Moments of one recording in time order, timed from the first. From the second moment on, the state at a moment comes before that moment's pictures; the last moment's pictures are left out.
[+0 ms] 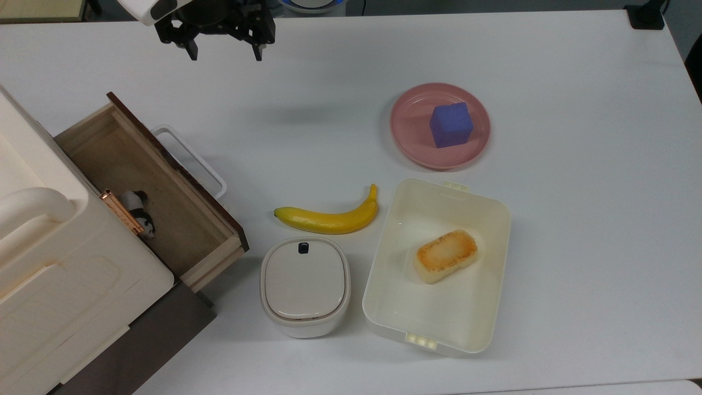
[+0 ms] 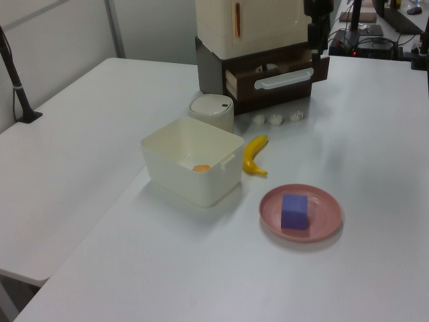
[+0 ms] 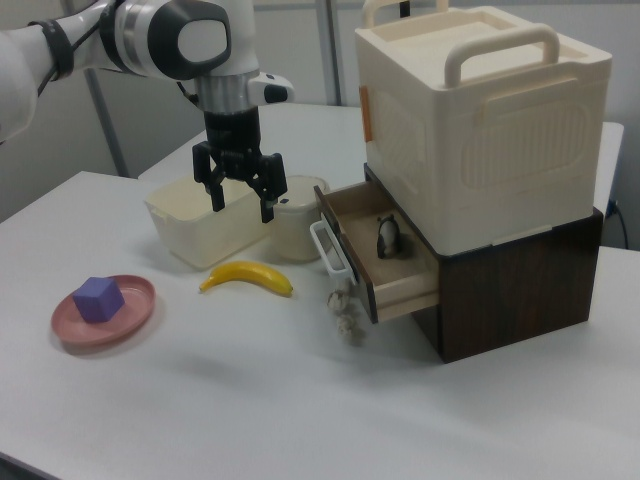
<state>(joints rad) -0.03 0.18 -0.12 -1.48 0.00 1.54 -0.15</state>
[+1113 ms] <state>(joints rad) 0.00 0.18 -0.11 -1.57 0.01 1.62 0.09</state>
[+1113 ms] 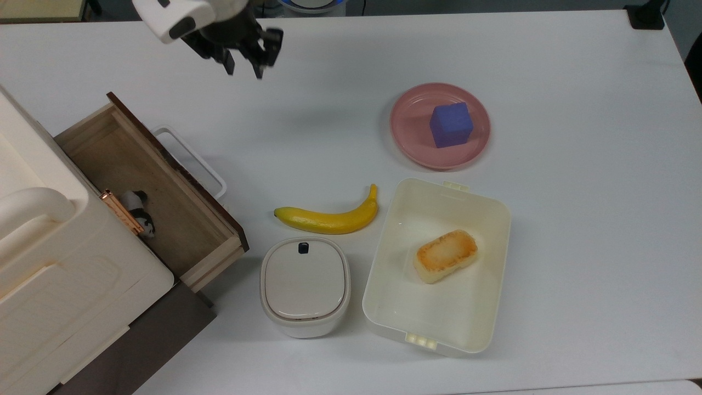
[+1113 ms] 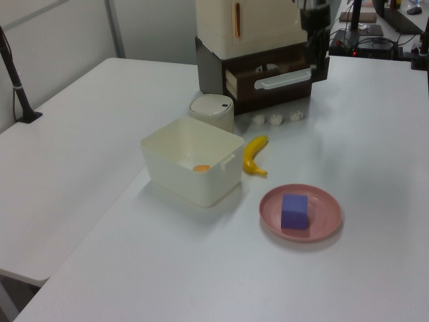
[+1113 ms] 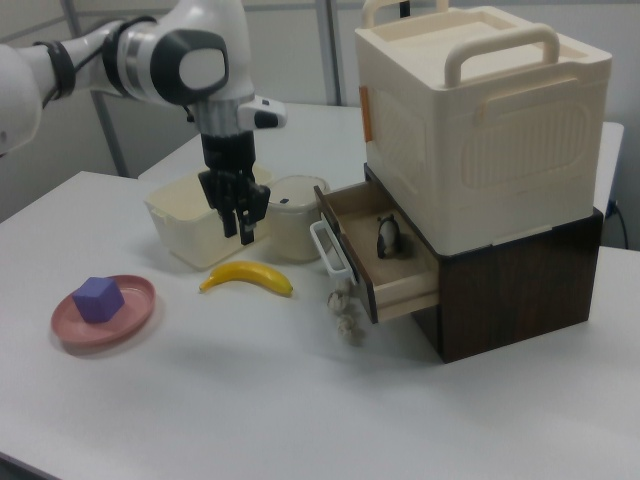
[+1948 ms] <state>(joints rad) -0.01 0.24 -0.17 -1.73 -0.04 2.08 0.63</state>
